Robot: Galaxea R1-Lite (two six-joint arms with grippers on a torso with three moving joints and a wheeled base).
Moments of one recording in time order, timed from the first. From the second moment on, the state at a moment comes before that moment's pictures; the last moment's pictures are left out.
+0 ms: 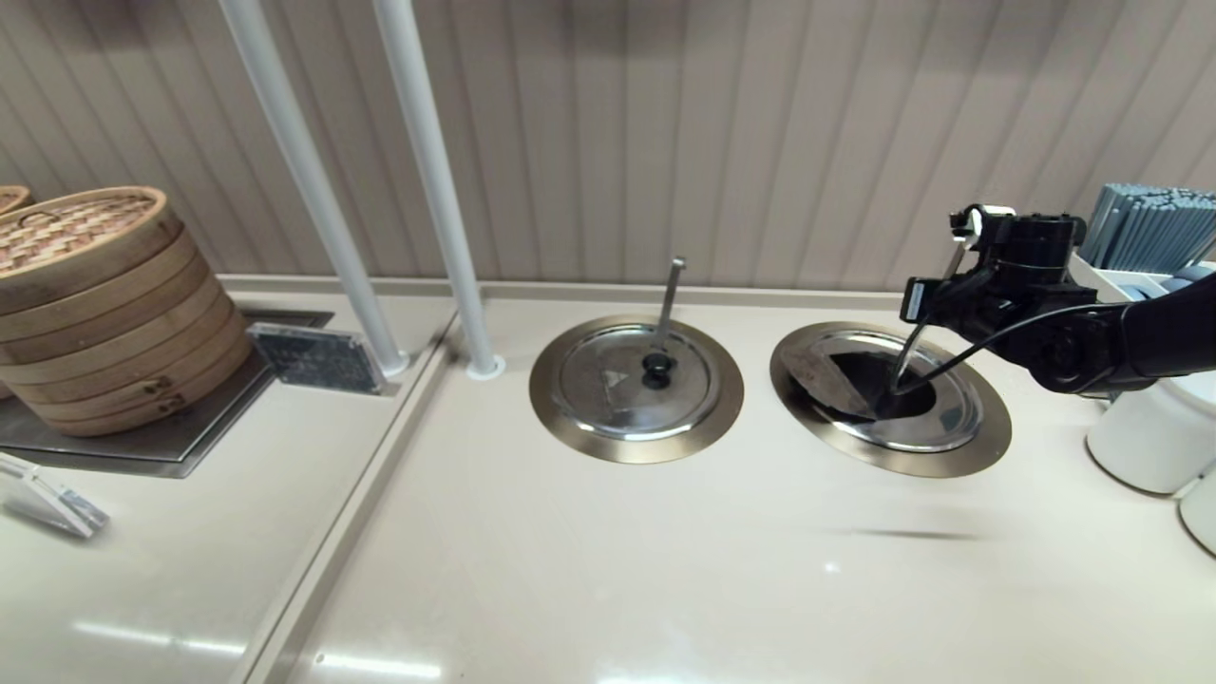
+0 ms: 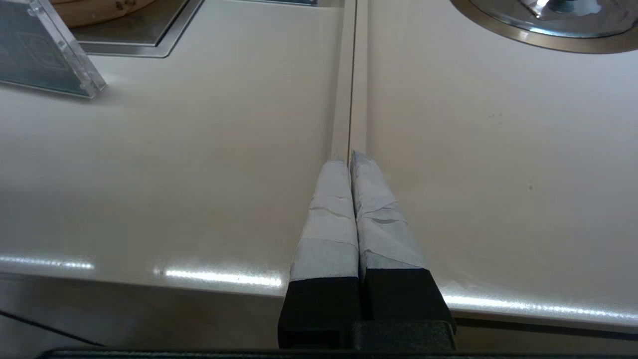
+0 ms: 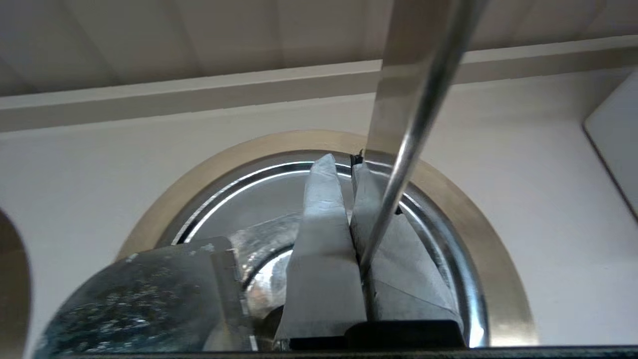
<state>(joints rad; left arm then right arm) 0.00 0.00 -0.02 0.06 0.00 0.00 -0.04 2.11 -1.38 -0.53 -0.20 0.02</state>
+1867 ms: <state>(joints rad) 0.00 0.00 -0.02 0.06 0.00 0.00 -0.01 2.11 -1.37 -0.53 -0.18 0.08</state>
